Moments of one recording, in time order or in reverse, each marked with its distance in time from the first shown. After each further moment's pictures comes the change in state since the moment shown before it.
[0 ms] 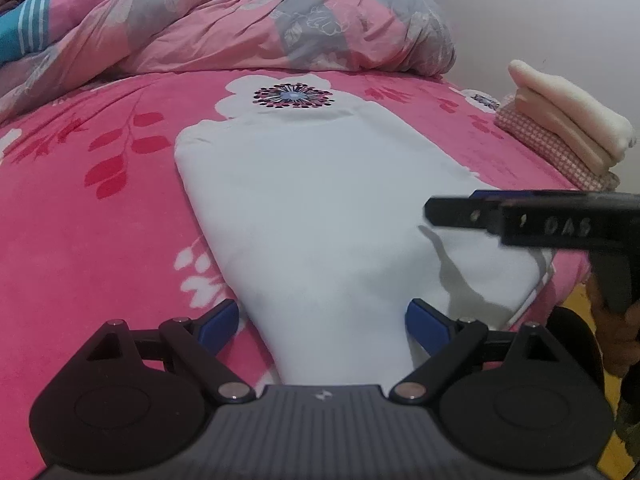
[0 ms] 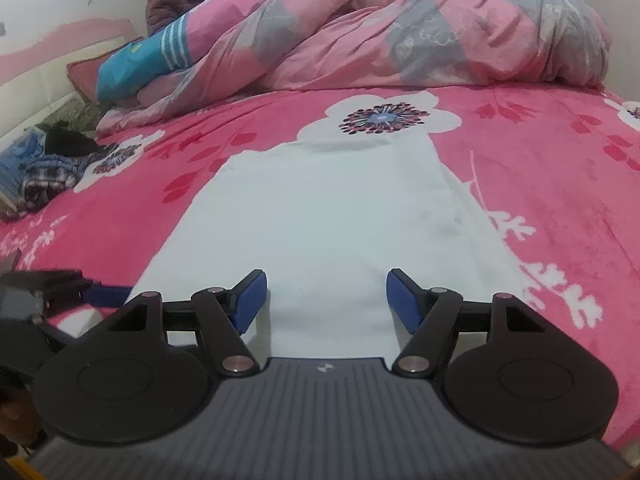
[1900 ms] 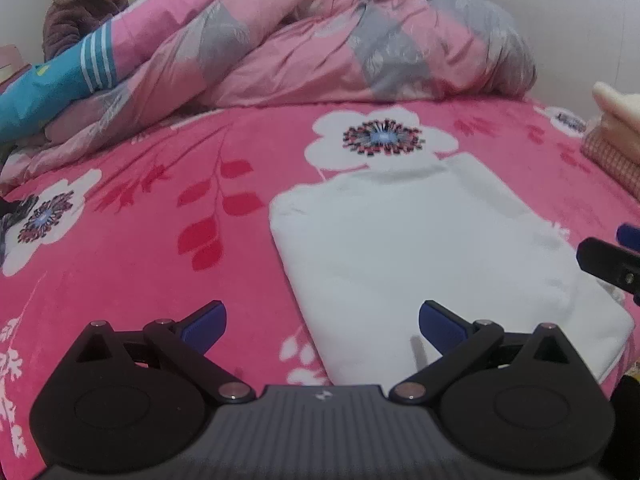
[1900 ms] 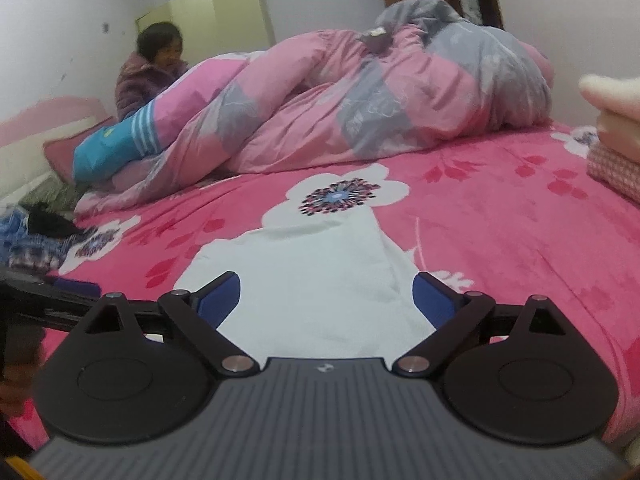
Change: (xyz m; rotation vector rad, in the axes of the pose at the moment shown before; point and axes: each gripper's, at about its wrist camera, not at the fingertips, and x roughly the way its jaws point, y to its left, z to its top) left arm -0.007 0.005 0.061 -0.016 -0.004 0.301; right arm -0.039 -0.010 0.006 0.060 -0.224 -0.082
